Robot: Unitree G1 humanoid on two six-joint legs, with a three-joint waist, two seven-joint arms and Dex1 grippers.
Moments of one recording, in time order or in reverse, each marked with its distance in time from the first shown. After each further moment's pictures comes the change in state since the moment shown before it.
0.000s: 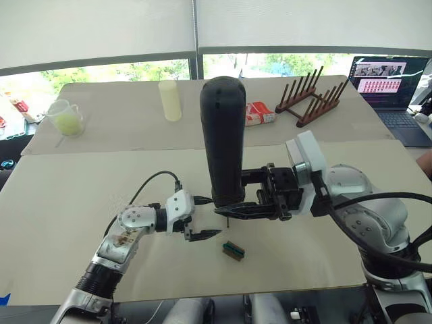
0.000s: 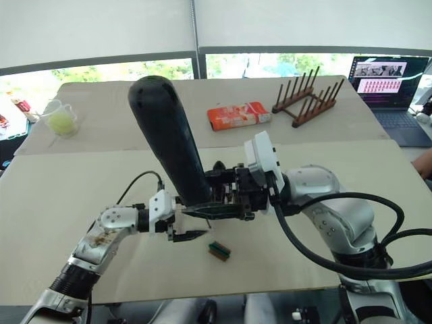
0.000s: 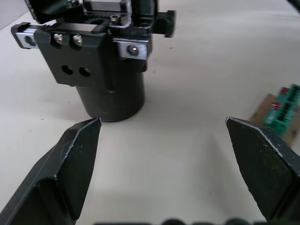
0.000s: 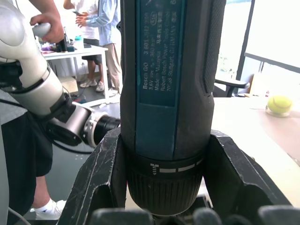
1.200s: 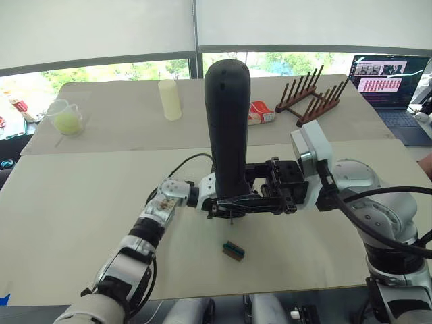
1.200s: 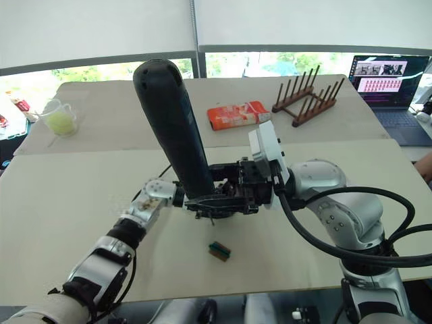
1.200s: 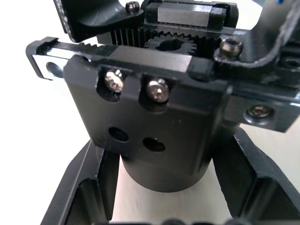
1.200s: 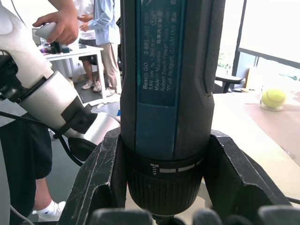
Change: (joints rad) left arm -0.480 -0.243 -0.084 0.697 0.074 -0.291 -0.272; right arm -0.020 -0.026 -0.036 -0.004 0.040 0.065 -0.029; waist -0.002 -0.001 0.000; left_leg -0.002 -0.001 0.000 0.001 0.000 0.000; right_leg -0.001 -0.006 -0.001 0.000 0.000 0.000
